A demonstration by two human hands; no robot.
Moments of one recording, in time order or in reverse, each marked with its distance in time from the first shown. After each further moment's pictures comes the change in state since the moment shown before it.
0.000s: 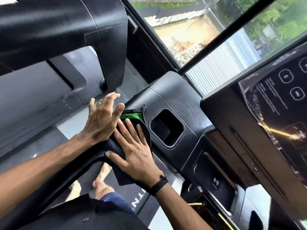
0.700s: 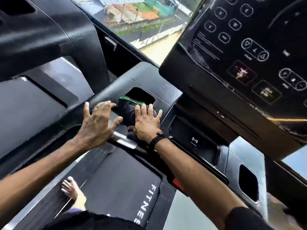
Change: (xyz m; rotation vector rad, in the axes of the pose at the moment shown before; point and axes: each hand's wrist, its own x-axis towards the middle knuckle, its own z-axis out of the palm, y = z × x) left_hand -0.108 0.078 0.038 0.345 -0.057 0.204; right_hand -0.079 0.059 -0.029 -0.335 -0.101 0.471
